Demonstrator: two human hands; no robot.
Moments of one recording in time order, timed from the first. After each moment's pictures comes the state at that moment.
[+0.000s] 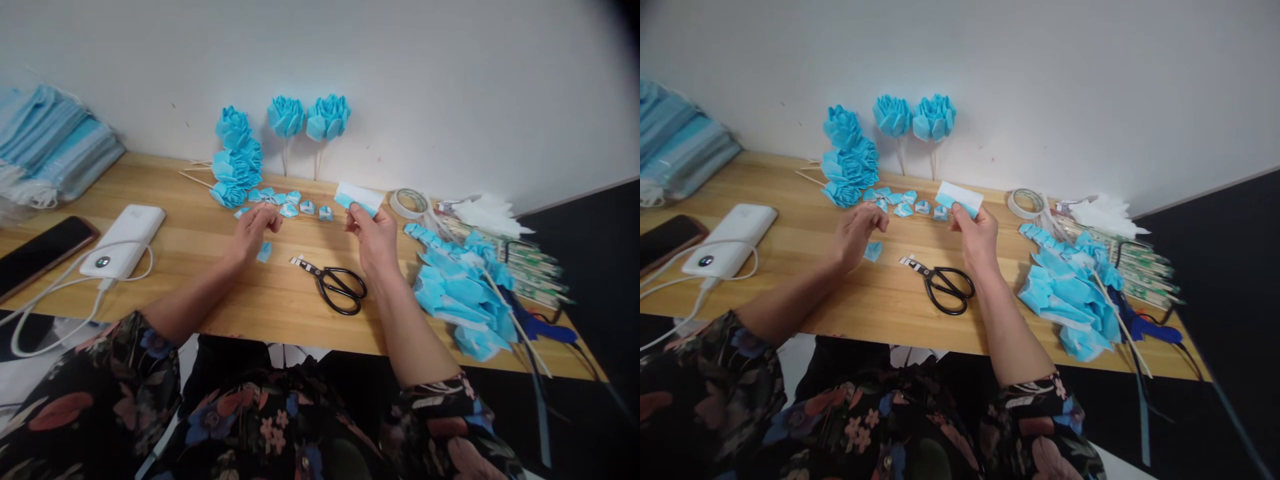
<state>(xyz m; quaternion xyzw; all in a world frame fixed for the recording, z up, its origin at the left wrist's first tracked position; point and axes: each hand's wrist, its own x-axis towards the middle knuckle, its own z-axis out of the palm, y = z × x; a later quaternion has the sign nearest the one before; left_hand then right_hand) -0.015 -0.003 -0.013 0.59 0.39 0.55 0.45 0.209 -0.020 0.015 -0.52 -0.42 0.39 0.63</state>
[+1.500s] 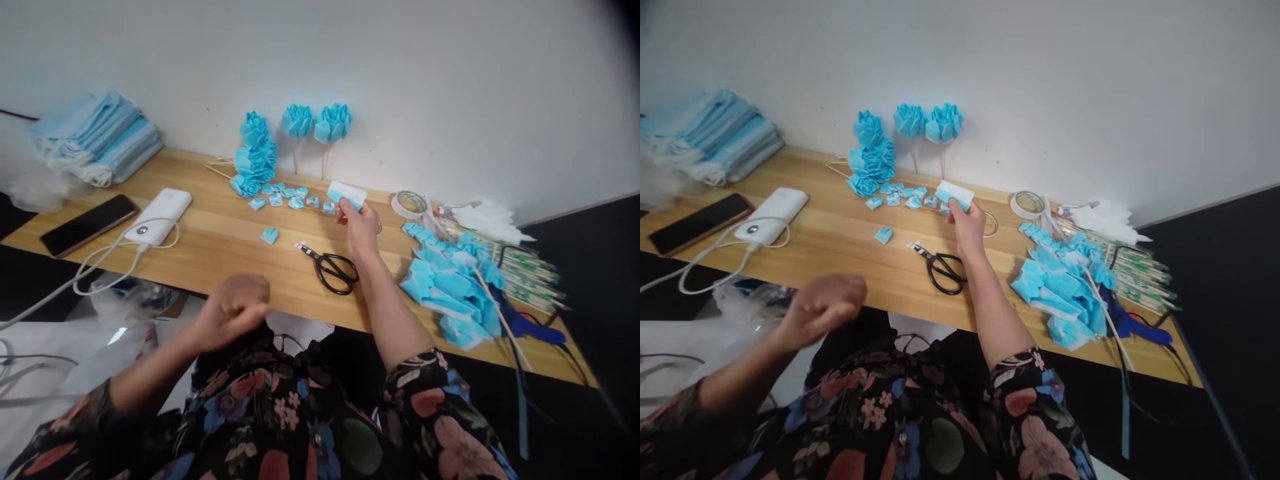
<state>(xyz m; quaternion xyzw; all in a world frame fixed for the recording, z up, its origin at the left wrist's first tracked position) -0.042 -0.172 0.036 0.78 0.29 0.38 0.40 0.198 -0.008 -0.001 -0.50 -0.40 0.43 0.64</state>
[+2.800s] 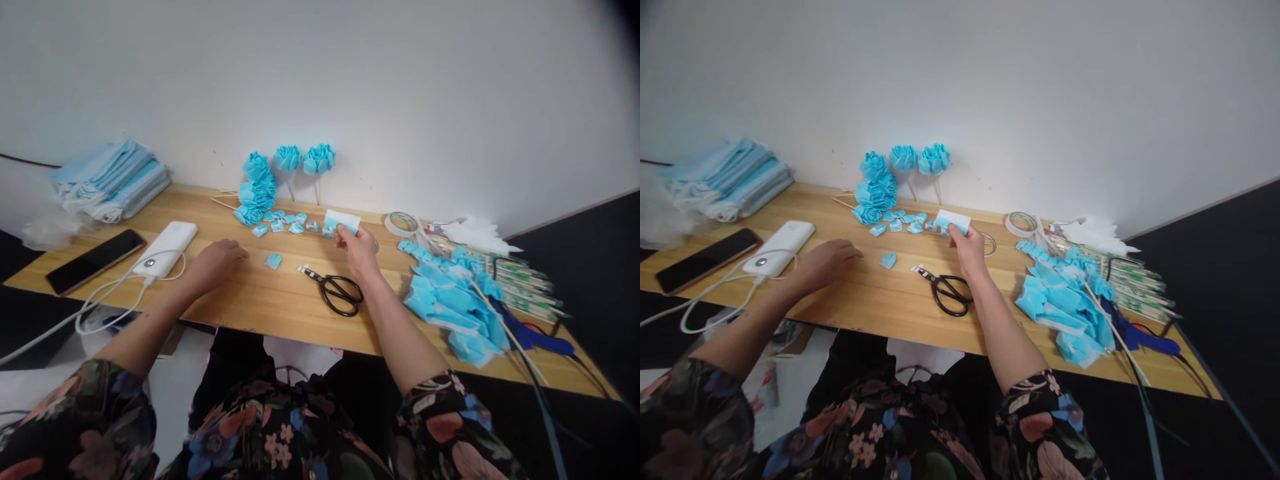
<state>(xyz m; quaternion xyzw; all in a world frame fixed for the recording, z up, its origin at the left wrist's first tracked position) -0.130 -0.043 0.000 0.85 0.52 0.10 0.05 0.199 -0.014 0.003 -0.50 -0.40 0.44 0.63</state>
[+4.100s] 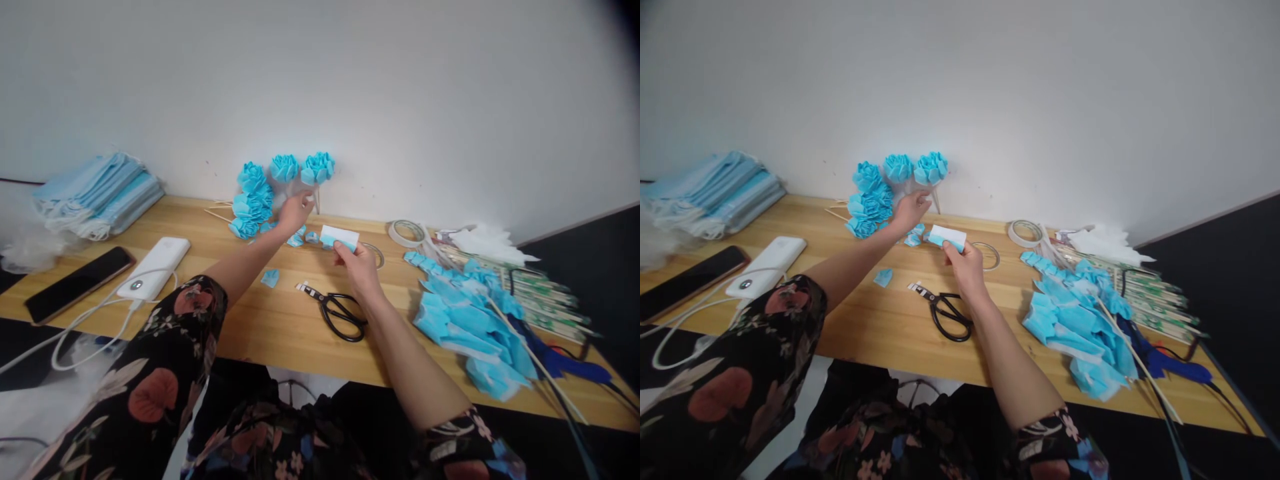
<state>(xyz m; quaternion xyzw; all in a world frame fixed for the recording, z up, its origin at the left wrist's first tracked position) 0.045 0.128 0.016 0.70 0.59 0.34 0.20 0.196 -0.018 0.002 -0.51 -0.40 0.45 0.61</state>
